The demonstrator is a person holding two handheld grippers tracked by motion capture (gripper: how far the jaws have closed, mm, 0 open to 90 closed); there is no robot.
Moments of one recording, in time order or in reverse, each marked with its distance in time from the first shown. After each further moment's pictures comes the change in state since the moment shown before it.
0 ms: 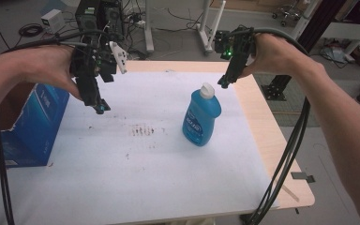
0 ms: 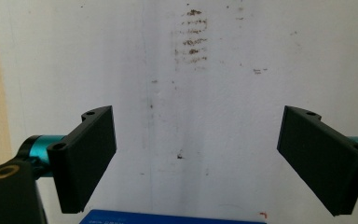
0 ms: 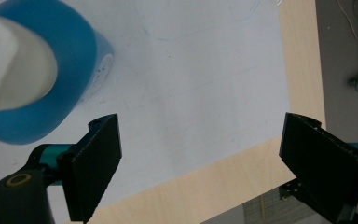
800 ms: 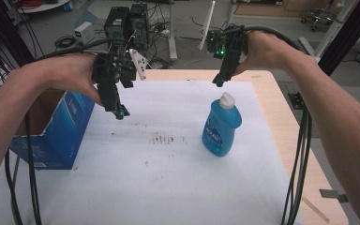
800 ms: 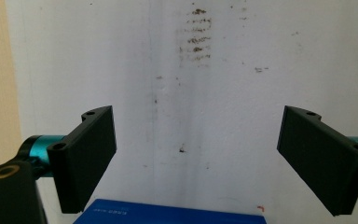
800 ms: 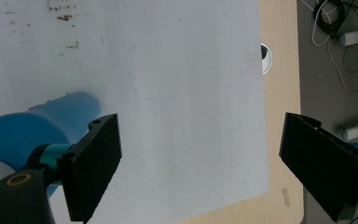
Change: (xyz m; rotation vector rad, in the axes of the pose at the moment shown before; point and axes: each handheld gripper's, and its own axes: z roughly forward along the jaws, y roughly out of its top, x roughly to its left) left arm 0.000 0.003 -0.010 0.014 0.017 -0.015; right arm -0.020 0.061 0.011 -0.082 0.016 -0.130
